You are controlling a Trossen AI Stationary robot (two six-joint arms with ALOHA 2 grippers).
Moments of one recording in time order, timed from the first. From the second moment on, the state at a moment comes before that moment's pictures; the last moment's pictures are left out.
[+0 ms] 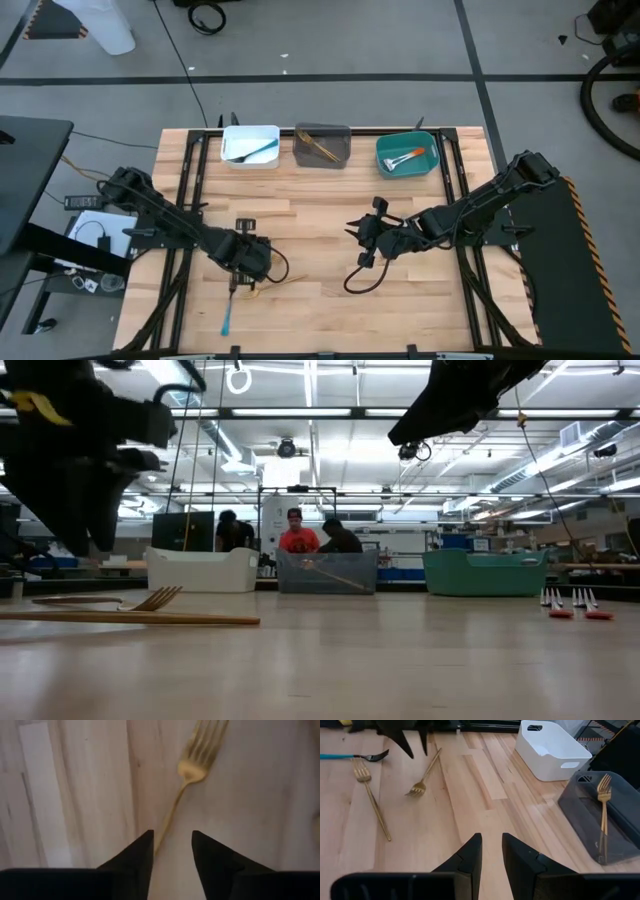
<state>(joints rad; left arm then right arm) -0.49 1.55 0.93 -0.91 -0.31 -0.42 0.41 1.42 0.89 -0.15 0.68 0.29</state>
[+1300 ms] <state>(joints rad) -0.34 1.66 0.87 -0.73 -0.15 -0.06 0.43 1.42 0.89 -0.10 0.63 0.31</state>
